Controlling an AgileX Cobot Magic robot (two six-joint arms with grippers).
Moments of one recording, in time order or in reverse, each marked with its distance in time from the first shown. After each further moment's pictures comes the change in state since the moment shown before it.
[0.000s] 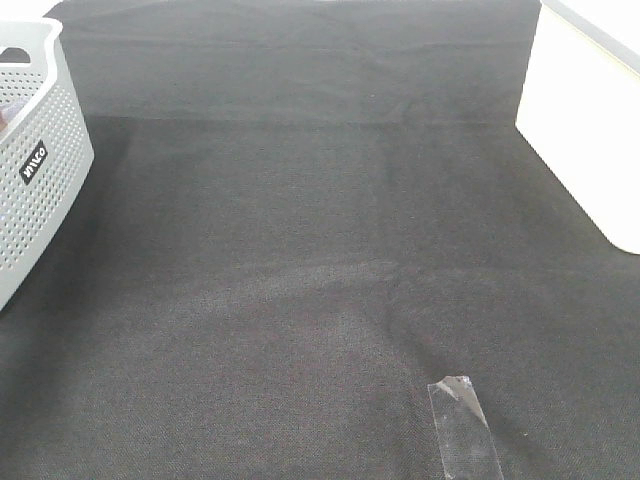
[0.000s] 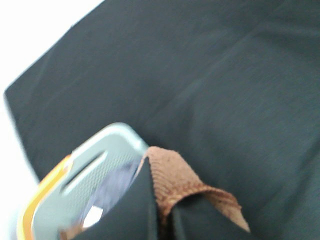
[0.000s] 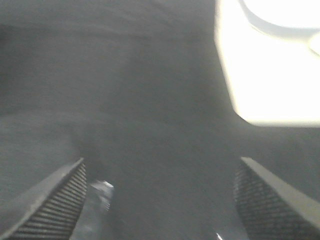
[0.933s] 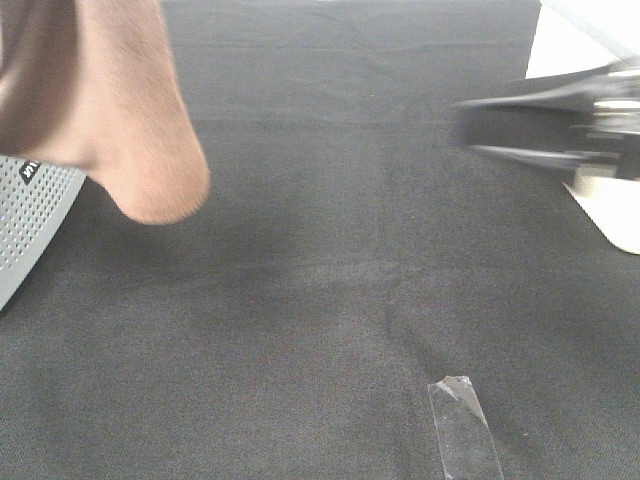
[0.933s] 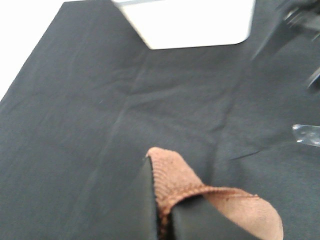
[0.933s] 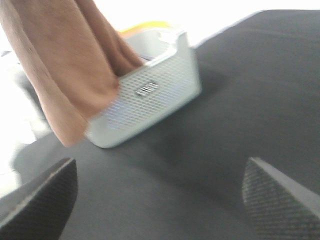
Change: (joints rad) left arm -0.494 -0.035 -0.001 0.004 0.039 0.000; right arm 0.118 1.138 0.000 1.465 -0.038 -1.655
